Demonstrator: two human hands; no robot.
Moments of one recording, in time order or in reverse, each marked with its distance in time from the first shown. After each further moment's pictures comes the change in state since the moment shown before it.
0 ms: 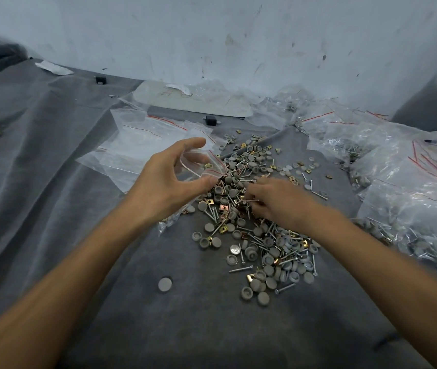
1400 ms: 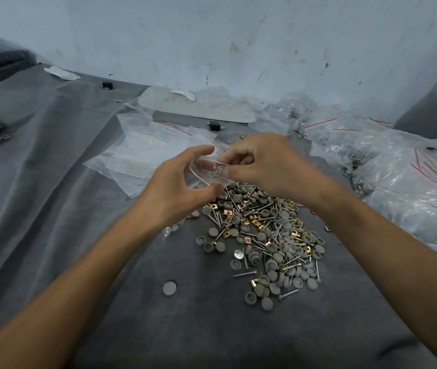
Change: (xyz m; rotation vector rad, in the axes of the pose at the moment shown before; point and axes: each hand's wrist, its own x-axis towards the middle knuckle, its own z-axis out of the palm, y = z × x) left_hand 0.001 0.001 0.006 -0.081 -0.010 -0.006; right_hand 0.022 -0.052 -0.077 0.551 0.246 -0.021
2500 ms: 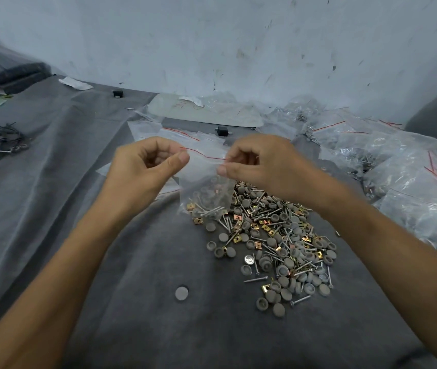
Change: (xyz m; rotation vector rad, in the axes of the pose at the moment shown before) left_hand 0.001 0.000 -0.053 -0.148 0.233 0.049; right_hand 0.006 -0.008 0.003 0.035 0.030 -0.091
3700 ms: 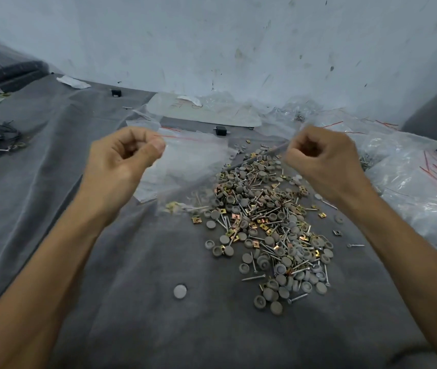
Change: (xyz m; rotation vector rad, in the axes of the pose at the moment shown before) left_hand -0.003 0.007 -0.015 -0.067 0.092 0.015; right_hand -0.044 0.026 -0.032 0.062 0.385 0.169
